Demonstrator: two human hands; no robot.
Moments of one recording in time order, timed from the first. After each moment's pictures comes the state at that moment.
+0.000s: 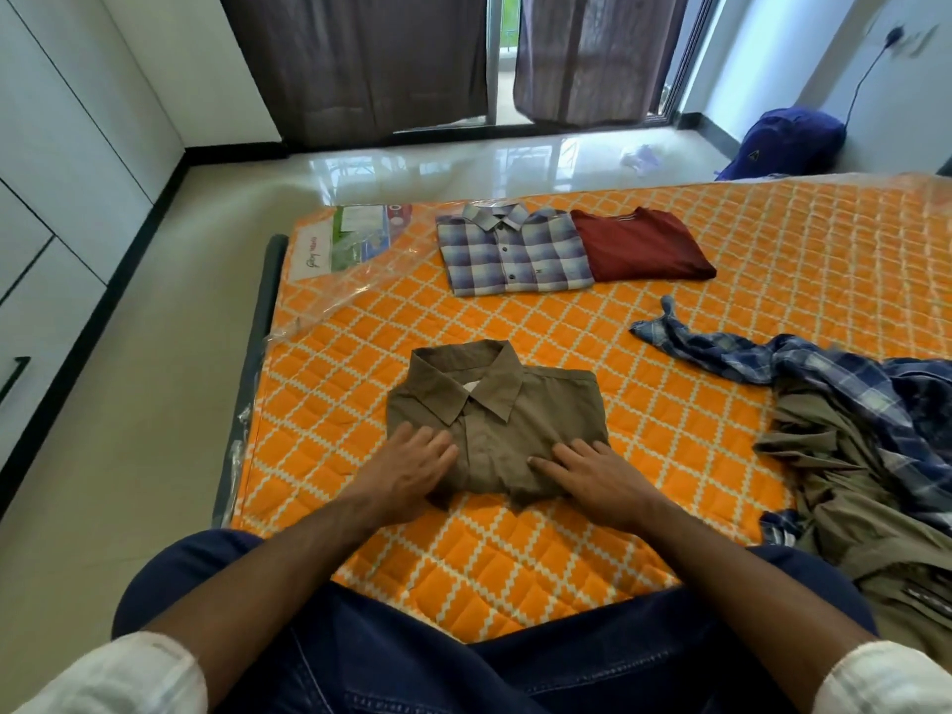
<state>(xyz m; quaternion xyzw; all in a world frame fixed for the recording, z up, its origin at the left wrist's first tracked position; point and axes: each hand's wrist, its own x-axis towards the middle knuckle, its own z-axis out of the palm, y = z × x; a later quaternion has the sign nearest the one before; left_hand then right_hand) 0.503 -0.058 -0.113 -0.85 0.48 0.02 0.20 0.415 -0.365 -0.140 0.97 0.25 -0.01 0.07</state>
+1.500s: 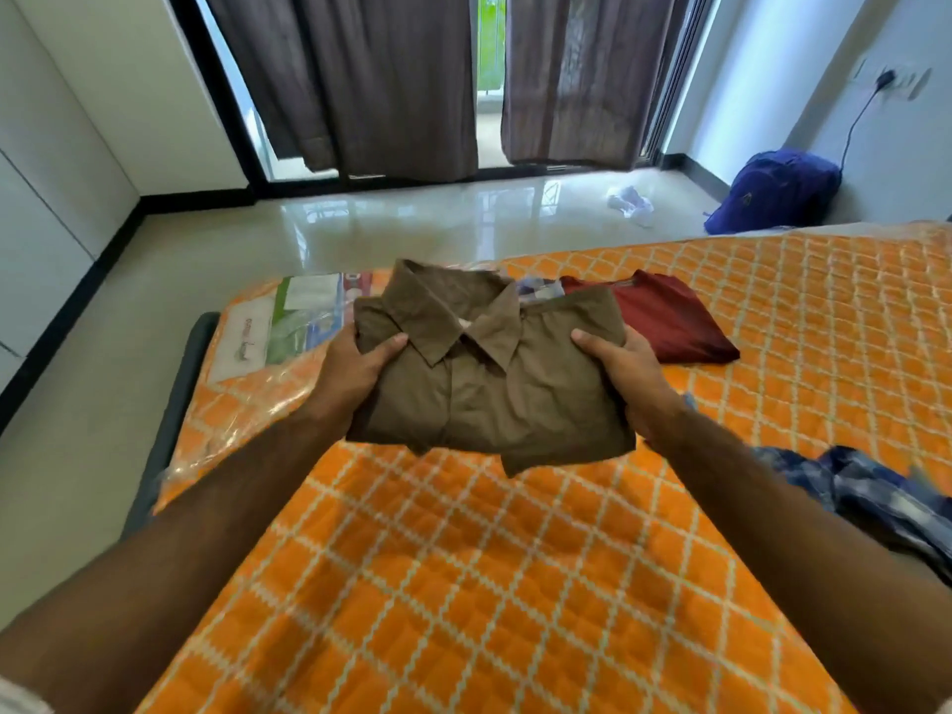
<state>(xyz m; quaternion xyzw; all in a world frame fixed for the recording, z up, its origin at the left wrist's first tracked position) 0.792 -0.153 -0.052 -0.75 0.01 0.05 -0.66 0.693 -0.453 -0.038 0.66 -0.20 0.11 -0.72</state>
